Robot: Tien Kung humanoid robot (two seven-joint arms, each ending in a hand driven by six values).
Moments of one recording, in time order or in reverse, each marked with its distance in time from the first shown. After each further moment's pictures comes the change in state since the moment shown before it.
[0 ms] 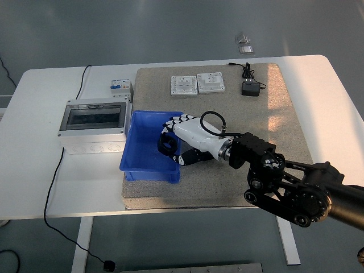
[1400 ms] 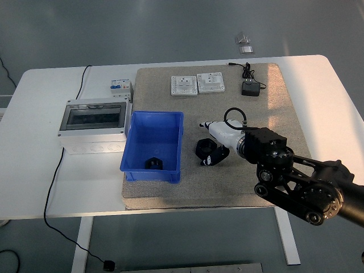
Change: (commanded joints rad) left arm -0.001 -0.001 0.009 0.000 -0.012 0.001 -0.016; right arm -0.029 -0.028 0.092 0.051 0.011 0.265 -0.417
